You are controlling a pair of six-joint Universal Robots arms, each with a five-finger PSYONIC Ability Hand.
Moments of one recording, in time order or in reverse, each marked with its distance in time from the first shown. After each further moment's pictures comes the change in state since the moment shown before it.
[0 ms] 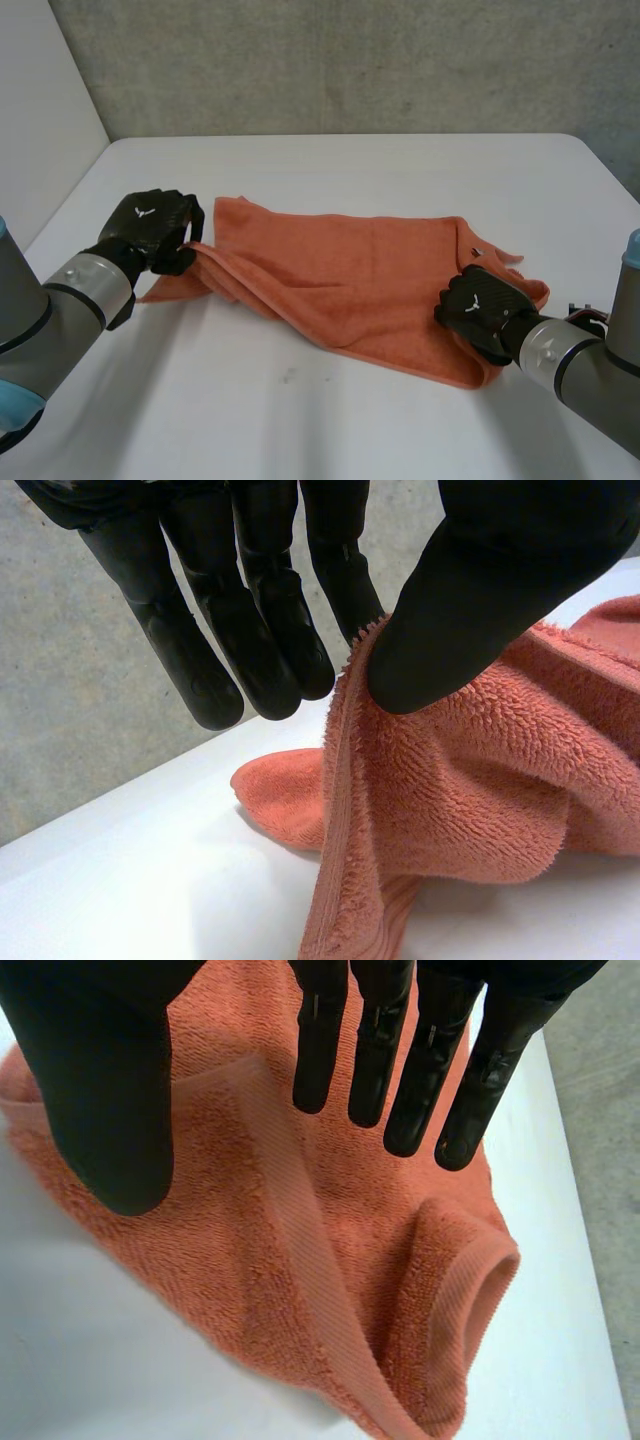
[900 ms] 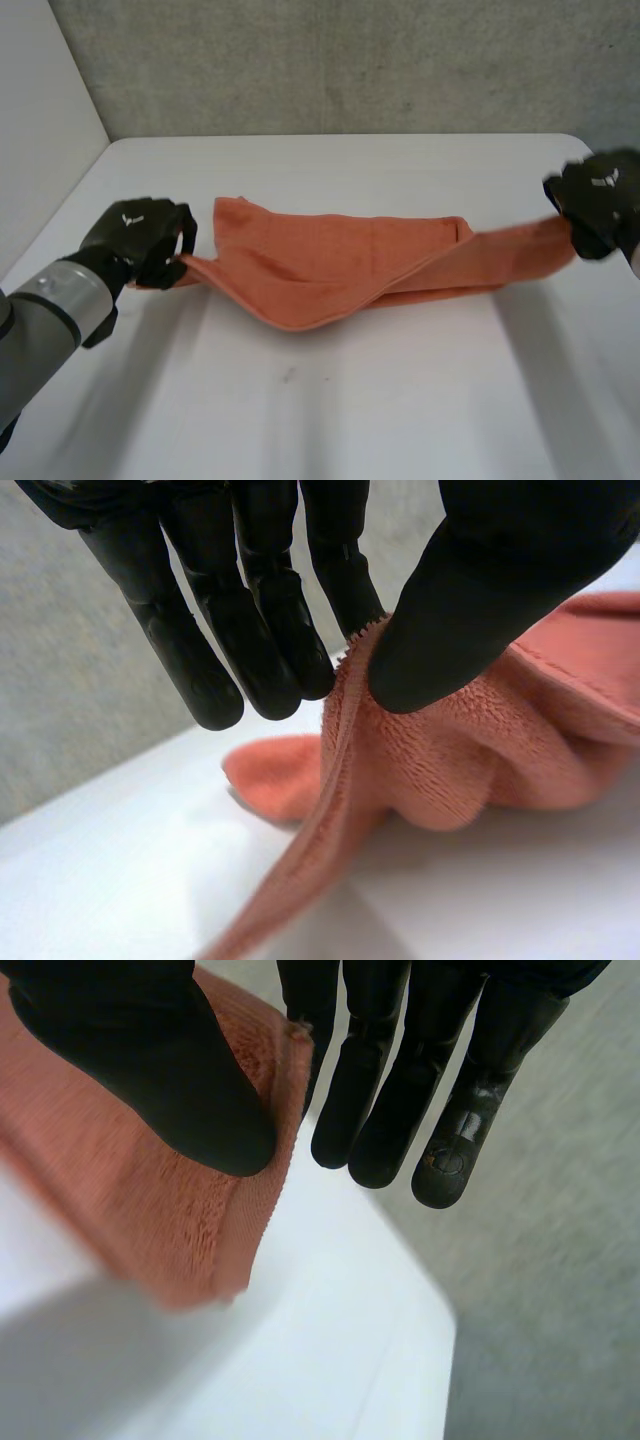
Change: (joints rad) left arm 0.006 0.137 -0.037 -0.179 -0.002 0.036; right arm -0.152 -0.323 -0.127 0.125 0.154 0.487; left_hand 0.000 0.001 0.002 0.000 0.000; right_hand 0.481 0.593 0.599 0.611 0.599
